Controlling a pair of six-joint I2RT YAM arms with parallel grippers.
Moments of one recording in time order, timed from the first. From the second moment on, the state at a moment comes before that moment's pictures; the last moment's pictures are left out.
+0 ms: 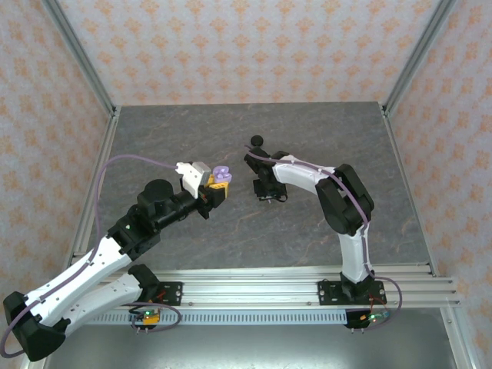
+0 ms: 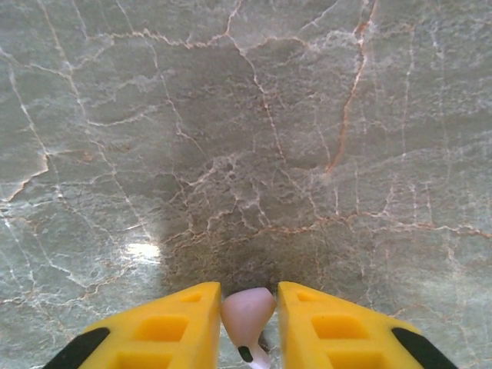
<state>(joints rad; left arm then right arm) -0.68 0.78 0.71 -0.12 0.10 -0.18 0.67 2.02 1.43 -0.84 0.08 0.52</state>
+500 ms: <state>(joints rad) -0.68 0.81 0.70 -0.11 0.10 -0.20 0.67 2.00 1.39 -0.79 0.08 0.54</state>
